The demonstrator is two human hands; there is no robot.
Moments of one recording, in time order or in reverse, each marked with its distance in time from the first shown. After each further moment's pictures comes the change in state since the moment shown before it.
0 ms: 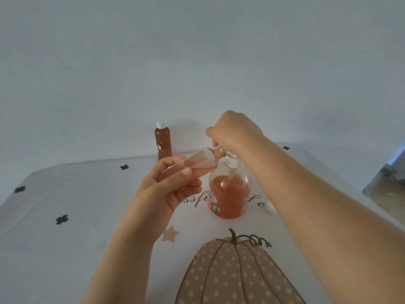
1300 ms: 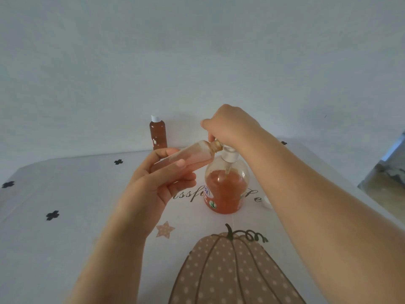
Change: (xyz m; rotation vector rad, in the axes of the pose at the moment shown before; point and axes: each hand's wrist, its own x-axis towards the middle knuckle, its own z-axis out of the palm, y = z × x) left_hand 0.001 0.004 0.000 0.063 -0.013 0.029; right_hand 0.007 0.002 0.004 -0.001 -0.021 -0.004
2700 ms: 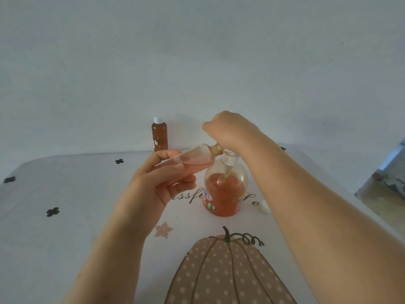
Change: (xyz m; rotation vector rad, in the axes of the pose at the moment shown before) left_hand -0.002 0.000 0.000 -0.010 -0.012 -0.002; right_hand -0.001 -0.001 -0.003 -0.053 -0.053 -0.035
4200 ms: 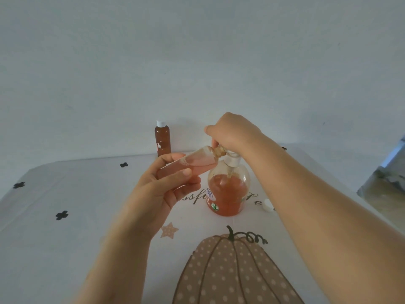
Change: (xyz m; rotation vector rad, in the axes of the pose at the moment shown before) left_hand -0.005 0.003 0.003 -0.046 0.021 -0.031; right_hand 0.001 0.003 0.002 0.034 0.026 0.023
